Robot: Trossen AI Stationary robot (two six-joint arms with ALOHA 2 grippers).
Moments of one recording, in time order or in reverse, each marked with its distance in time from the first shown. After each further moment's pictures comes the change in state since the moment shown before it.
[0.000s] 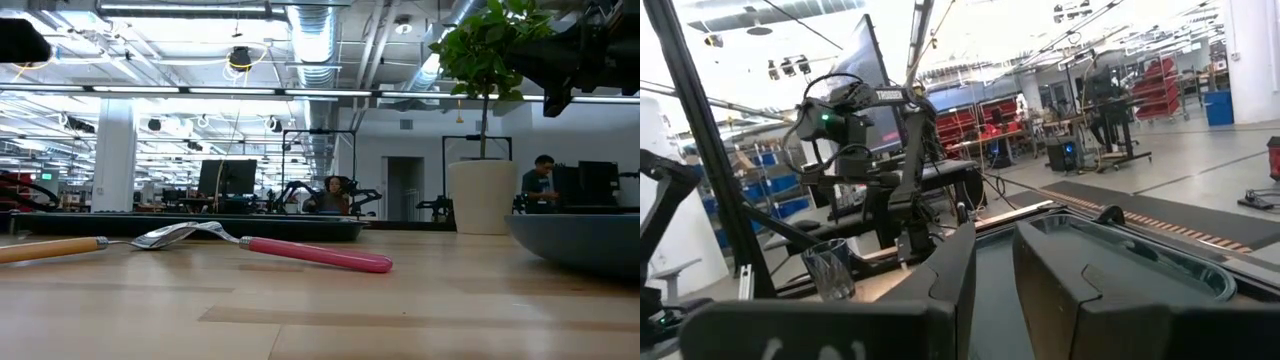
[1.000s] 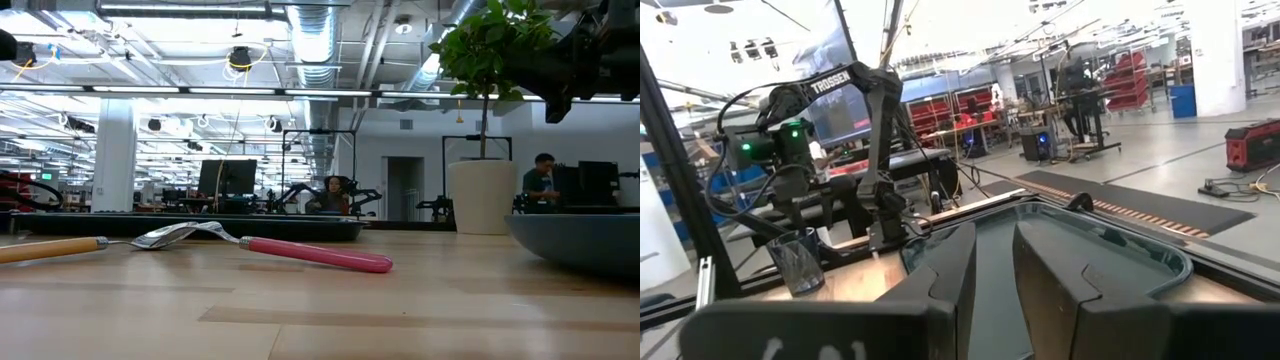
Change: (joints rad) left arm -0.283 0.264 0.000 -0.025 -0.087 0.007; right arm -0.018 0.000 0.000 -0.045 0.048 -0.001
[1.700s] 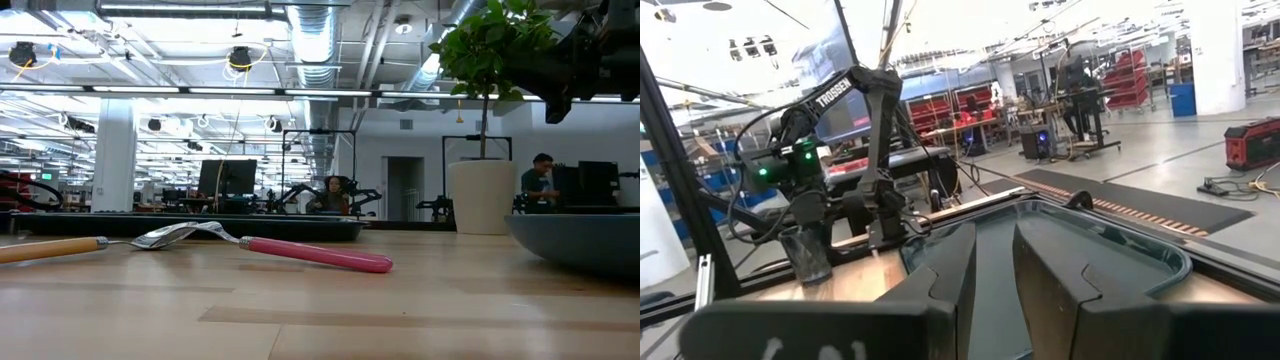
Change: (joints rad) left arm 0.004 -0.002 -0.181 0.114 0.137 -0.047; right arm 0.000 0.000 0.000 -0.009 0.000 0.001
